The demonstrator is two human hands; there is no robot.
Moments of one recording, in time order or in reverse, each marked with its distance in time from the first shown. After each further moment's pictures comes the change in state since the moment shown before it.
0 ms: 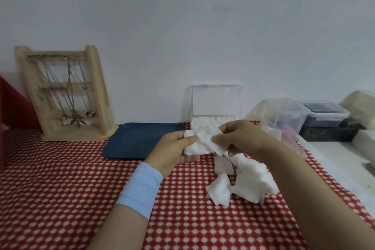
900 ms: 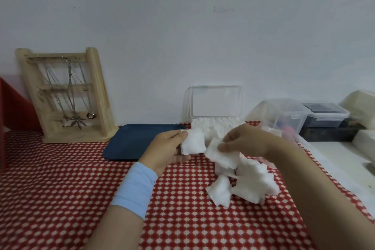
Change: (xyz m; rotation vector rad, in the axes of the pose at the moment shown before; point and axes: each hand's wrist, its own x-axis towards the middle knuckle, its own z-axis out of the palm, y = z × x) left_hand -0.001 0.005 -0.010 0.017 0.101 -0.015; right_hand -0.009 -0.004 -0.012 -0.591 -0.021 0.063
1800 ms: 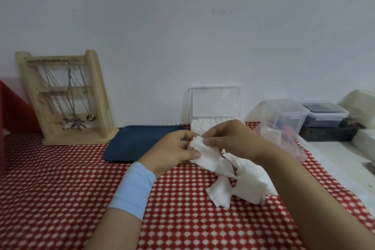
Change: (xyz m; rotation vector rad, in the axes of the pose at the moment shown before) left_hand -0.003 0.007 -0.003 0.409 -0.249 0.117; right_hand 0.003 -0.020 0.019 0.321 0.097 -0.230
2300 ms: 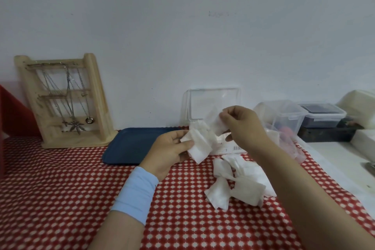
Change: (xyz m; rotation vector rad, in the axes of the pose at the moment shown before) left_hand 0.005 -0.003 0.010 -0.428 0.165 -0.008; right_hand 0.005 -0.003 -0.005 0.225 0.447 -0.021
